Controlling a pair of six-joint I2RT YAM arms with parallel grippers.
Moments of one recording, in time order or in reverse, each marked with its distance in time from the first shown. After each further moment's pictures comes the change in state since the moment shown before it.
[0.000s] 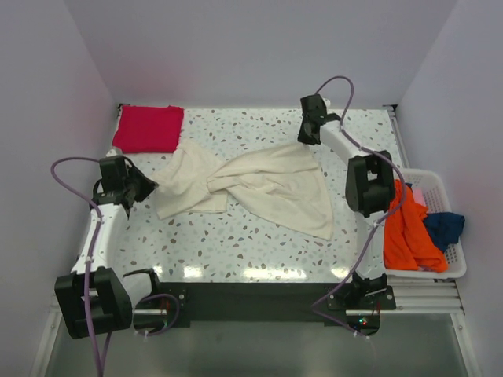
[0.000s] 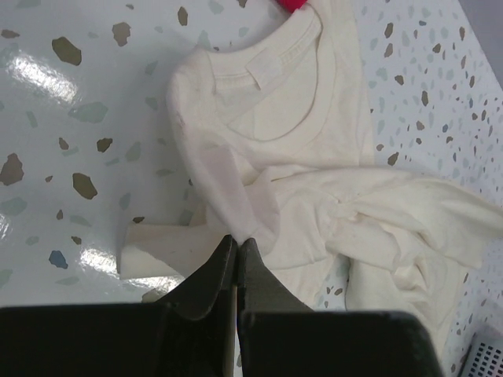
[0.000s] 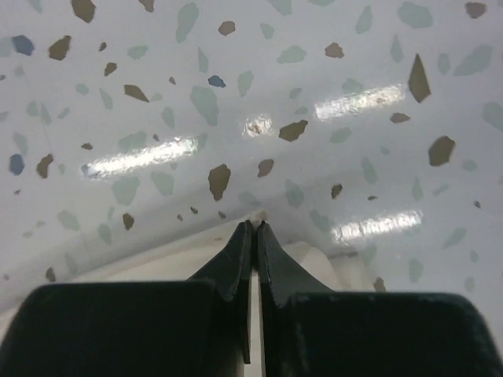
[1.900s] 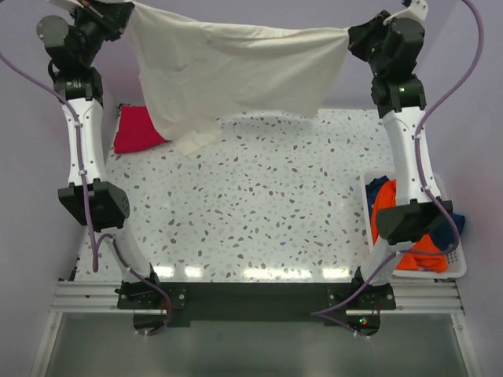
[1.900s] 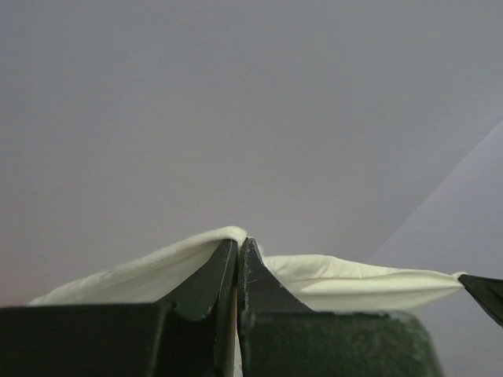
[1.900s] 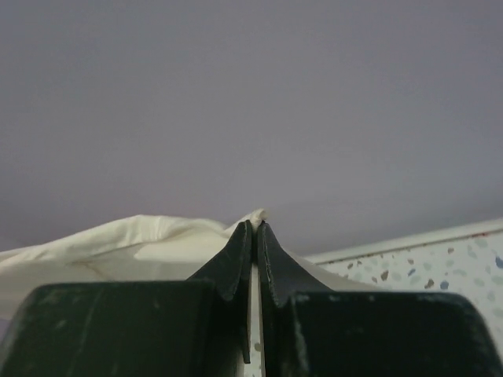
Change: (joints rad) left arm 0.005 0.859 1.515 0.374 0.390 -0.148; right arm -0.156 -0.401 0.369 0.140 -0.200 0.072
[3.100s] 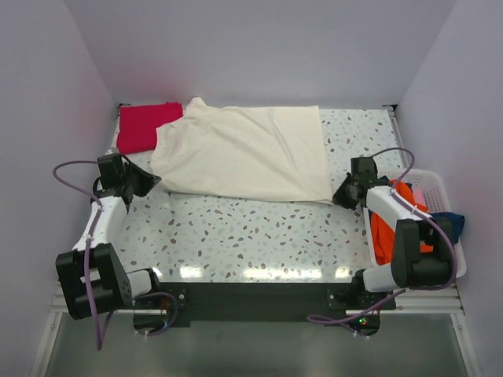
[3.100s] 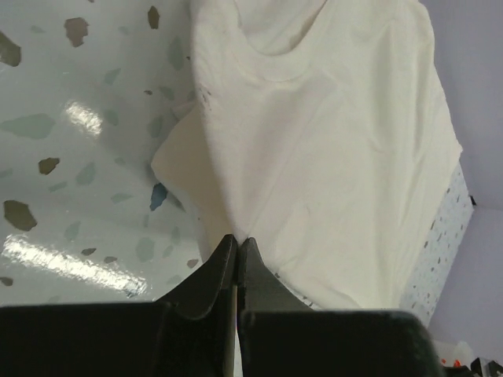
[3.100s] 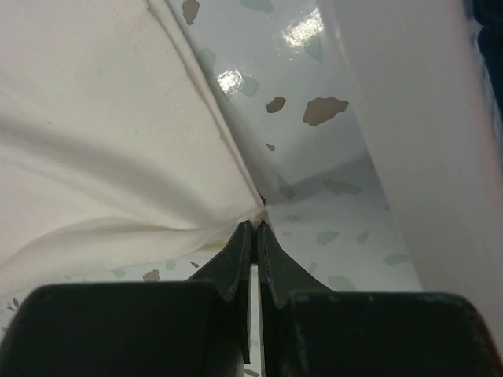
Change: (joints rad) left arm 0.047 -0.708 -1.523 -0.166 -0.251 -0.002; right arm -0.071 -0.398 -1.454 0.030 -0.066 0.143
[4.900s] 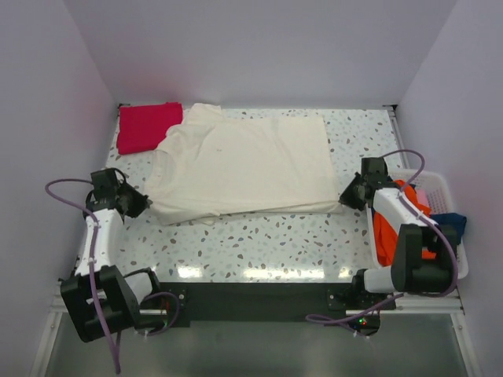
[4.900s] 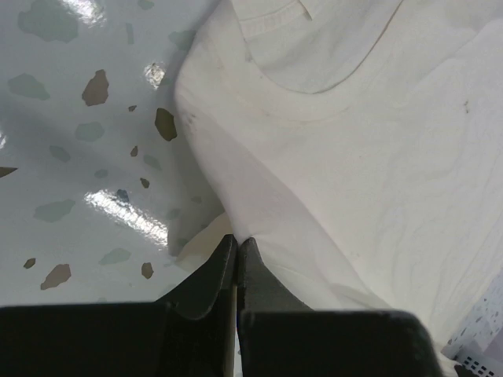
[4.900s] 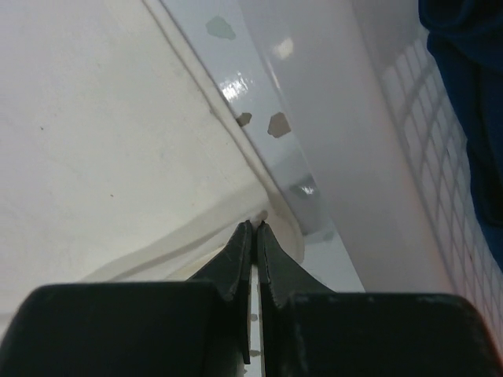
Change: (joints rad) left arm 0.092 -0.194 -0.055 -0.352 -0.110 0.117; right arm -0.087 -0.067 -0.026 -0.041 -0.017 -0.045
